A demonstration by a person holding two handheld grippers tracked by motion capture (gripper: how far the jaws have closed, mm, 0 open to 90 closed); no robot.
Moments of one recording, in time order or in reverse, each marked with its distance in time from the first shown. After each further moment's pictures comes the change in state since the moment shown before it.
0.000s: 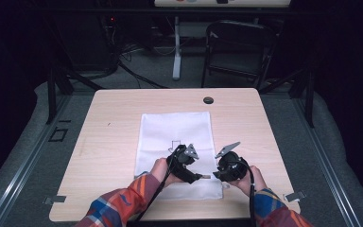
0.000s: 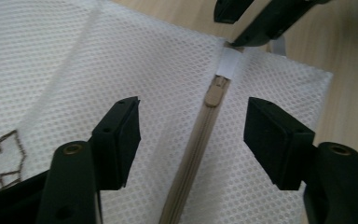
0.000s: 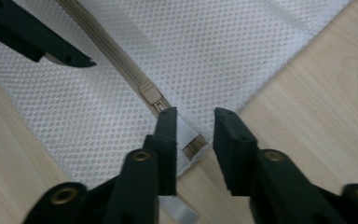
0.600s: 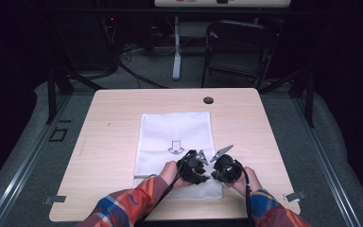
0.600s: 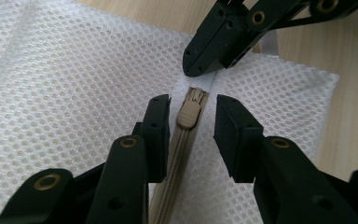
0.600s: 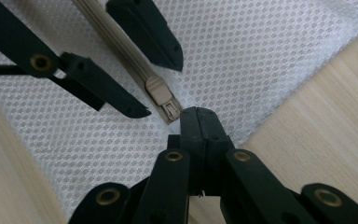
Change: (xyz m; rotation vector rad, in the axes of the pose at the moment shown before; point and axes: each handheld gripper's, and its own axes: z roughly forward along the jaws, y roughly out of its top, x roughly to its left) left arm -0.009 0.008 0.034 0.041 -0.048 0.033; right arm 0.003 -0.003 0.025 0.017 0.032 -0.020
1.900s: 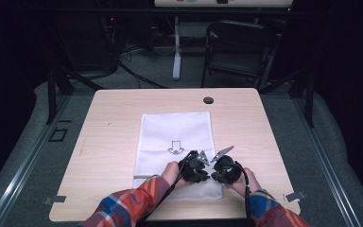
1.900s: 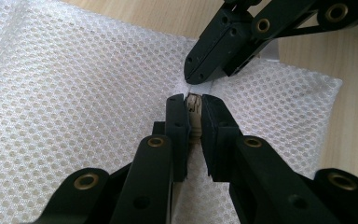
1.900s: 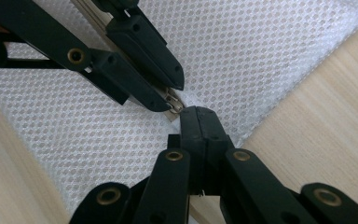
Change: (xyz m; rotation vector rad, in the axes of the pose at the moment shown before) left arm 0.001 0.001 0.004 0.001 -0.009 0.015; right arm 0.003 -0.002 0.001 -0.009 0.006 0.036
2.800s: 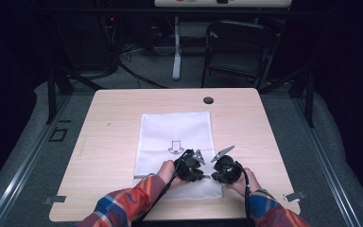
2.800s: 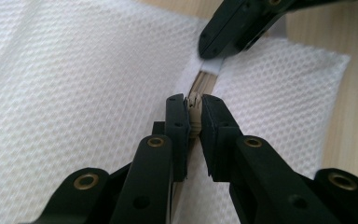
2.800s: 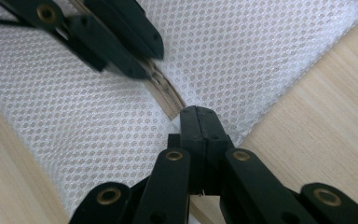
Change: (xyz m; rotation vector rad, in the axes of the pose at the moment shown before) left arm 0.007 -0.009 -0.012 0.019 0.003 -0.021; right arm -0.002 0.000 -0.002 0.029 -0.014 0.002
